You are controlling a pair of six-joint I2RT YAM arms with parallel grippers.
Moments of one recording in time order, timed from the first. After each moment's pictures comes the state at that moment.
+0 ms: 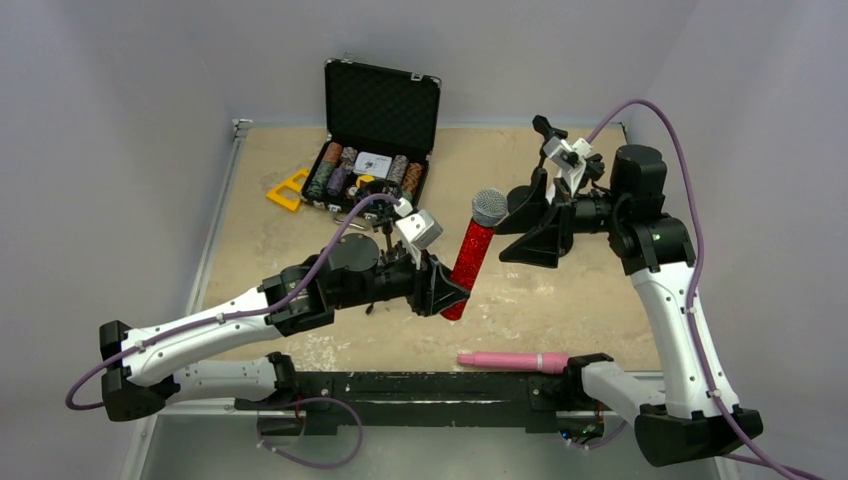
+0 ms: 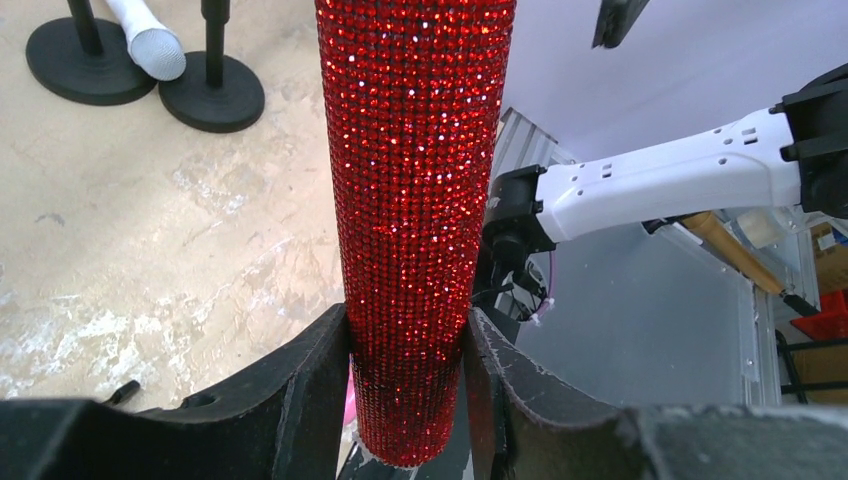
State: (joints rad) left arm -1.17 1.04 1.05 -0.22 0.06 -0.41; right arm 0.14 1.03 1.28 -0.66 -1.41 0.12
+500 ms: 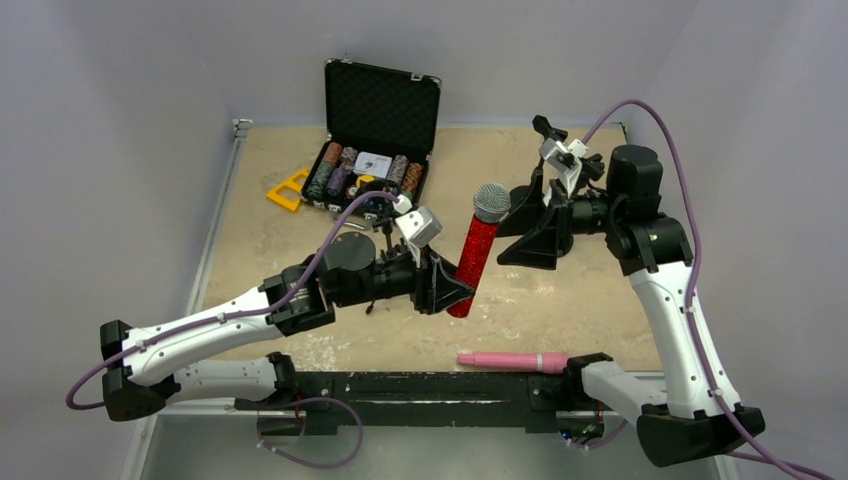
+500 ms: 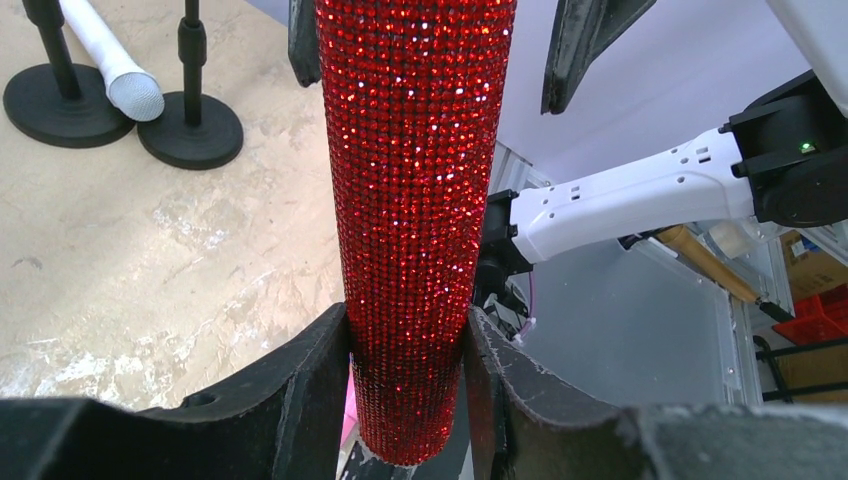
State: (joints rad) left arm -1.17 1.04 1.05 -0.15 0.09 -0.41; right arm 0.17 1.03 1.28 -0.64 -1.41 0.14
